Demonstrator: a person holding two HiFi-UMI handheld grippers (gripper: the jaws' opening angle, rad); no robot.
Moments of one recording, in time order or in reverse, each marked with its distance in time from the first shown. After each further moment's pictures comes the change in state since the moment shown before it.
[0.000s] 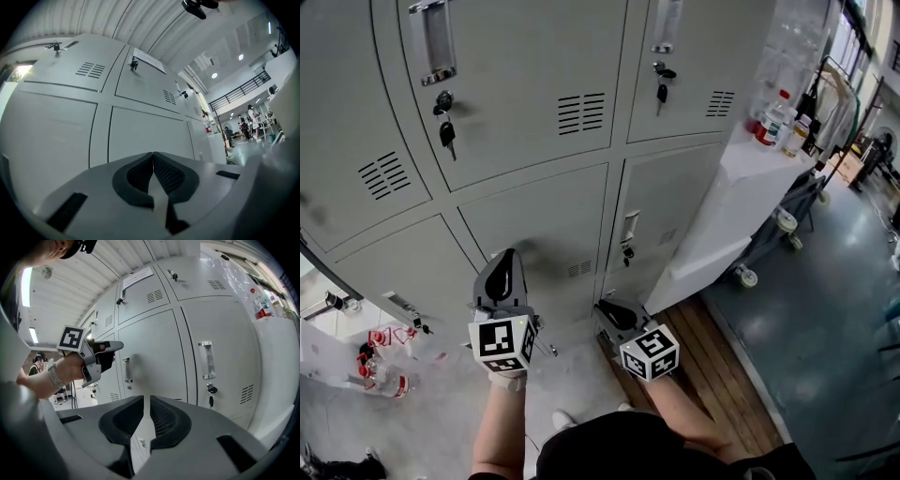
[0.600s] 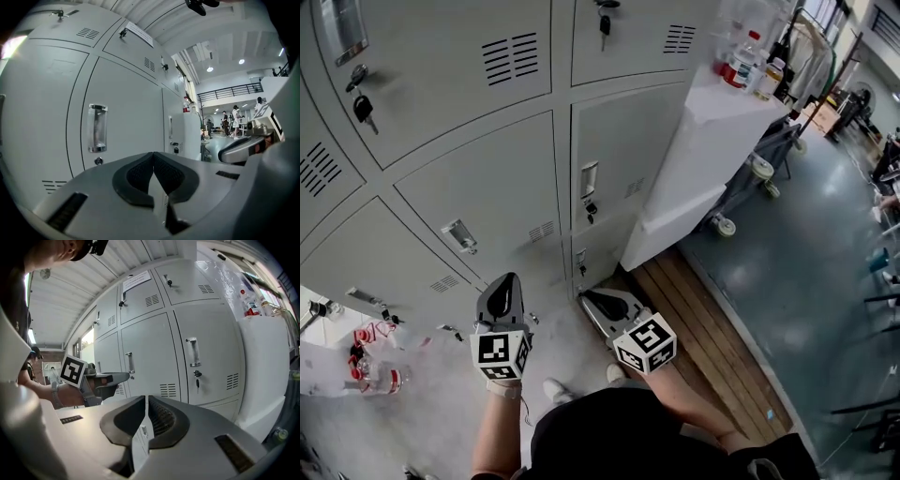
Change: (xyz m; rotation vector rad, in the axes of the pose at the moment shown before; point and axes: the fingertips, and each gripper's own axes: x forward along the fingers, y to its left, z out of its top) left arm -0.052 -0.085 -0.127 -0.078 0.244 -0.215; right arm -0.059 0.006 -0.041 0.024 0.034 -0.027
